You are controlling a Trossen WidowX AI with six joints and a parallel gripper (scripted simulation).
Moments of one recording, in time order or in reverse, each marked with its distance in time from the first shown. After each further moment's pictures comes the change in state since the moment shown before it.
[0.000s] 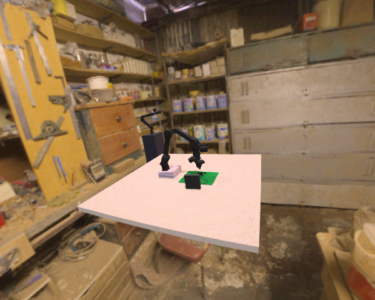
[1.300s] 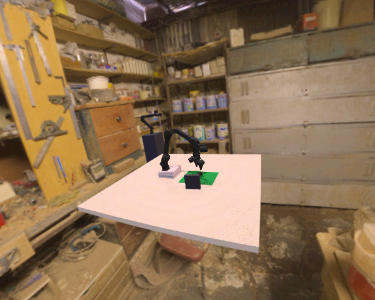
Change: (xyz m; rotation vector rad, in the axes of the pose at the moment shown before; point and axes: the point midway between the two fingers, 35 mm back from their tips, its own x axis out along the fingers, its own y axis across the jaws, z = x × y) arm 0.000 0.000 0.000 0.000 0.000 0.000
